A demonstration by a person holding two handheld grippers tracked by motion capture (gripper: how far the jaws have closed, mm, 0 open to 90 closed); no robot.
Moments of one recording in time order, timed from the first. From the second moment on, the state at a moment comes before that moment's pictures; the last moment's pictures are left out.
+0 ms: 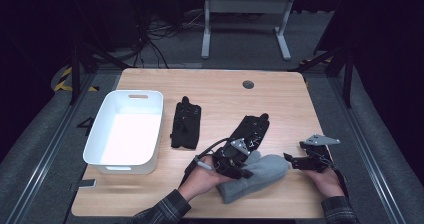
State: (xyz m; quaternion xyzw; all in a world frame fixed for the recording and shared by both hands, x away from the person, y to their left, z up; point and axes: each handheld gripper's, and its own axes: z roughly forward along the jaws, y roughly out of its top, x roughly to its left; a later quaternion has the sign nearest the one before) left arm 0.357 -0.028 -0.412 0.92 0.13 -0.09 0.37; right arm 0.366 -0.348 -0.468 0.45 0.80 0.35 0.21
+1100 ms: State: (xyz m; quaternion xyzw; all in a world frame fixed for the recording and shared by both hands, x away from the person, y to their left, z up) left arm 0.385 -0.044 -0.419 0.92 0.15 -0.06 0.35; right arm 0.366 -0.348 -0.468 0.45 0.80 0.35 0.21
